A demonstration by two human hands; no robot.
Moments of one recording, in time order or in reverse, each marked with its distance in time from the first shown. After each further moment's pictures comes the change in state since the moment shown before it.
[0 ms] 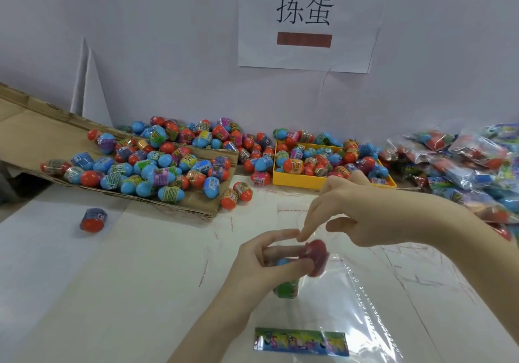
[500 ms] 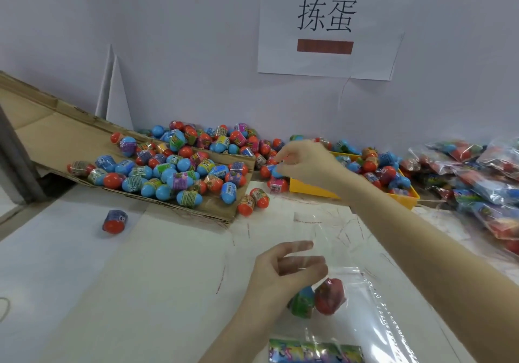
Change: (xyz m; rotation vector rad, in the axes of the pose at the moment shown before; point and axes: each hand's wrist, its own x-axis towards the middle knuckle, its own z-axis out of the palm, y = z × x) left_hand 0.003 -0.008 0.003 -0.094 0.116 -0.024; right_hand 0.115 -0.001 -0.013 0.355 0.516 0.136
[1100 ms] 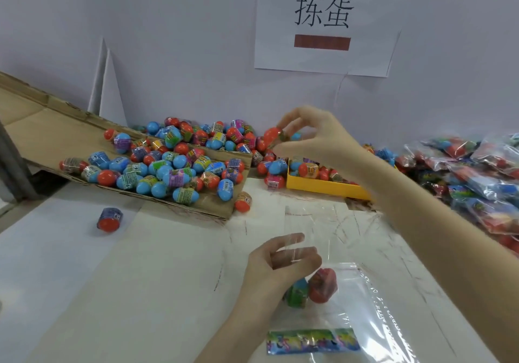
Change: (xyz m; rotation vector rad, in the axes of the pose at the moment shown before) left_hand 0.000 0.002 -0.002 -0.074 0.042 0.009; right_hand -0.010 -0.009 -0.027 0.443 0.104 -0.082
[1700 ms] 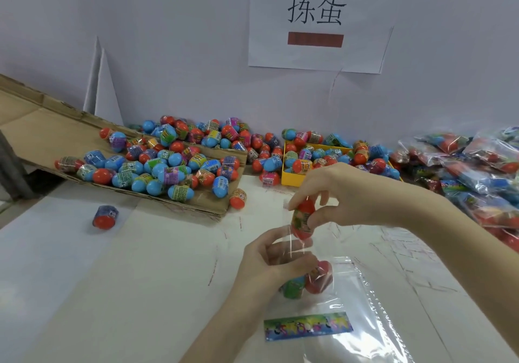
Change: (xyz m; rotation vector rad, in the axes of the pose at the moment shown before) left_hand -0.002 0.004 0.003 -0.001 -0.063 0.054; right_hand -0.068 -0.010 -0.021 -0.529 -0.569 -0.067
